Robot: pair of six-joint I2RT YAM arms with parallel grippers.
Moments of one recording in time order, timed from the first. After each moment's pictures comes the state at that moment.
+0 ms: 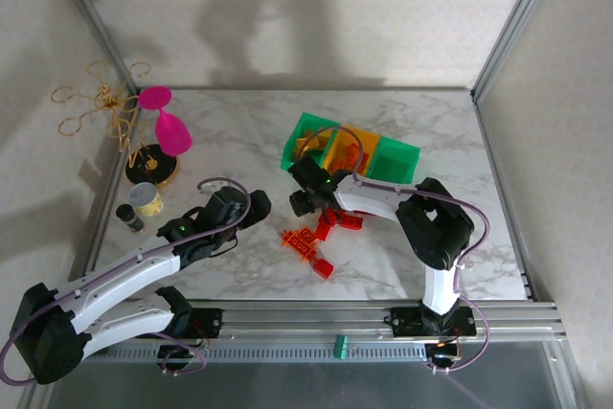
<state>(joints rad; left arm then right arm) -0.70 0.98 0.63 -0.43 -0.32 -1.04 0.86 1.89 1.23 -0.44 0.14 0.32</state>
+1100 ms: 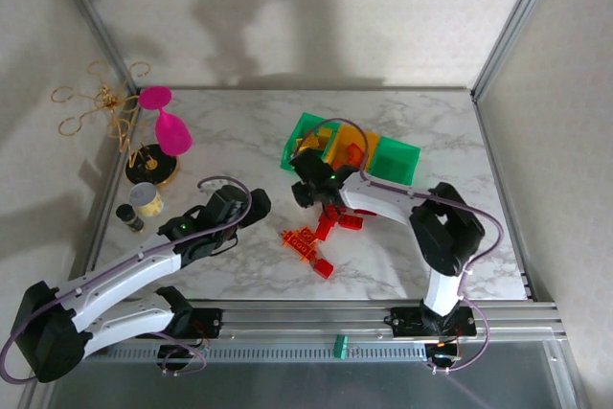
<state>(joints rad) -0.70 1.00 0.65 -0.44 -0.33 -1.04 0.84 1.78 1.24 -0.44 0.15 0.31</state>
